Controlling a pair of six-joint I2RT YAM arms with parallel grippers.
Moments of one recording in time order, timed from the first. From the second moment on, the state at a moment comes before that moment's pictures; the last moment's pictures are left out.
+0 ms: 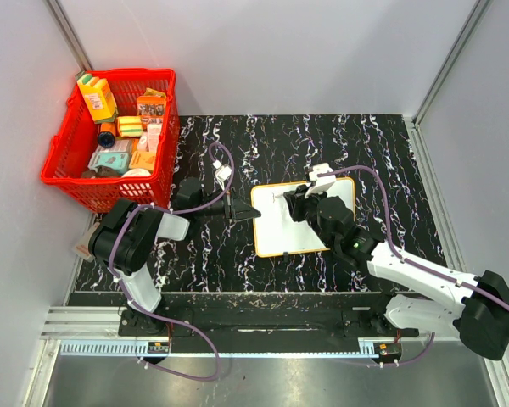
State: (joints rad) left arm -0.37 1.75 0.61 1.00 1.00 -0.66; right arm 0.86 1.09 0.67 0.27 0.39 0.28
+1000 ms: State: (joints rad) left arm -0.37 1.75 0.61 1.00 1.00 -0.66; right arm 0.86 1.09 0.68 0.27 0.41 0.27
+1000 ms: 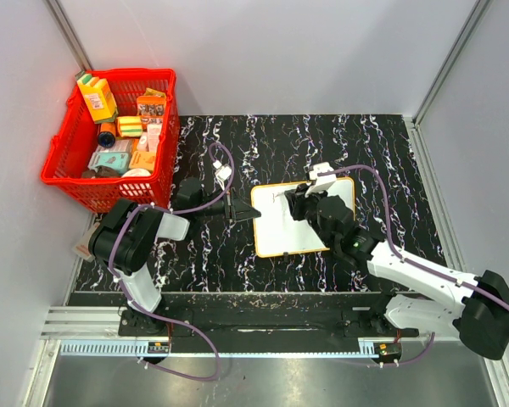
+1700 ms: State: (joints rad) left arm -0.37 1.76 0.61 1.00 1.00 -0.66; right arm 0.86 1.10 0.68 0.30 0.45 0.25
